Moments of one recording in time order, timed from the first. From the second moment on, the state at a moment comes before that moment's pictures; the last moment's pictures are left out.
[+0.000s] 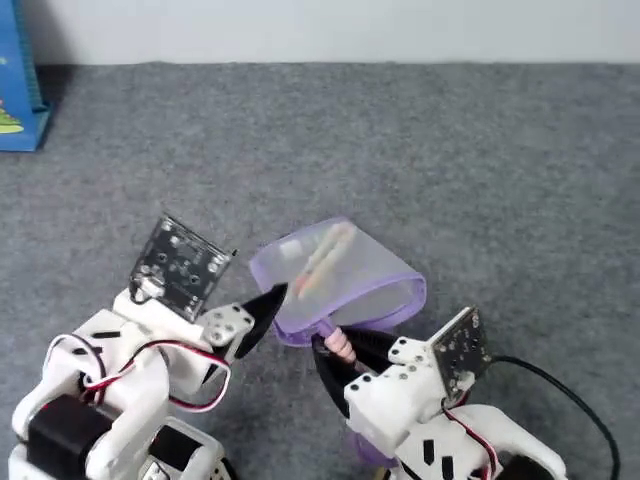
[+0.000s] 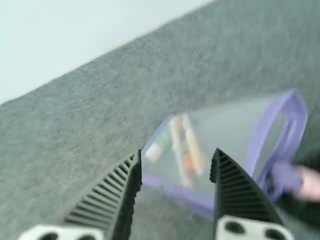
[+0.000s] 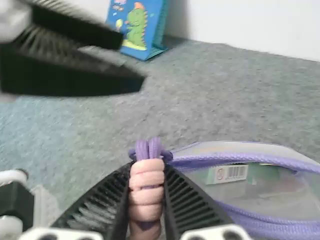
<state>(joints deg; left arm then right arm) 21.5 -65.9 26.8 88.0 -6.8 -46.6 -103.6 58.5 72.2 -14.3</state>
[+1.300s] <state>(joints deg) 24.9 -66.2 53.1 68.0 -9.9 -40.9 -104.3 58.5 67.3 -19.6</state>
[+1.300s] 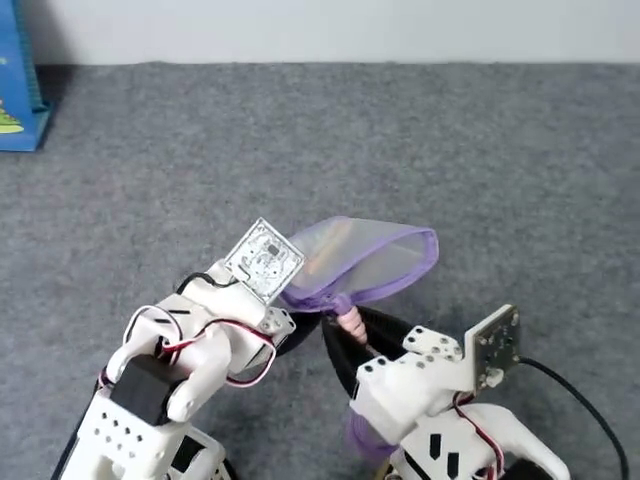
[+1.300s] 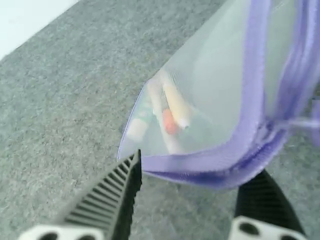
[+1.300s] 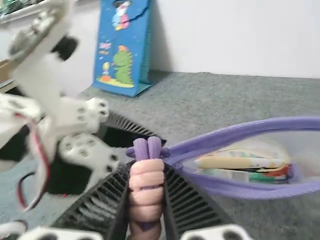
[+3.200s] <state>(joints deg) 30.2 -93.0 68.4 61.3 -3.6 -44.3 -103.5 58.5 60.8 -24.9</state>
